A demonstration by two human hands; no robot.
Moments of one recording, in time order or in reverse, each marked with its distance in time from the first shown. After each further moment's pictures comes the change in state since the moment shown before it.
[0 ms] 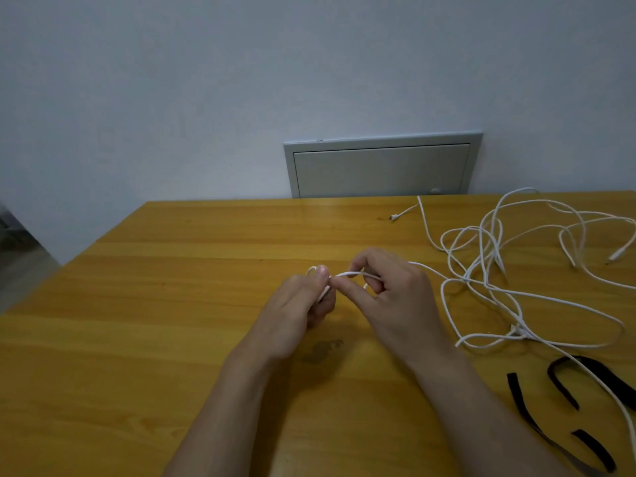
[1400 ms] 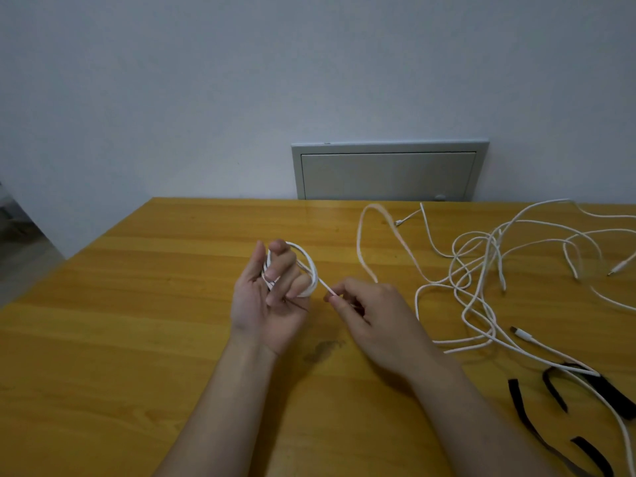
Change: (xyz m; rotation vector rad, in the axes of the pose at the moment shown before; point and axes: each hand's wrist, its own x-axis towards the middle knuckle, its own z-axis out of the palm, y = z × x) left_hand 0.011 -0.018 -0.022 -1.667 -0.174 0.050; right_hand -0.012 0.008 0.017 0.054 -0.375 0.107
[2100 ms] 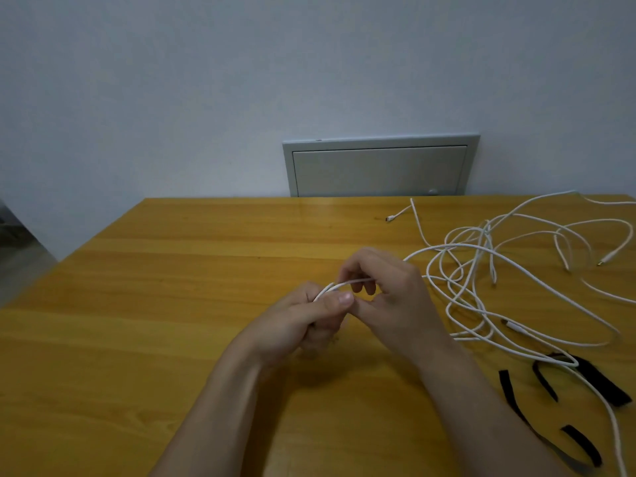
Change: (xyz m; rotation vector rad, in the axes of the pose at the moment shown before) left_hand -0.012 -0.026 0.016 1.240 0.044 -0.375; right_hand 0.003 -0.010 -0.030 0.025 0.211 -0.260
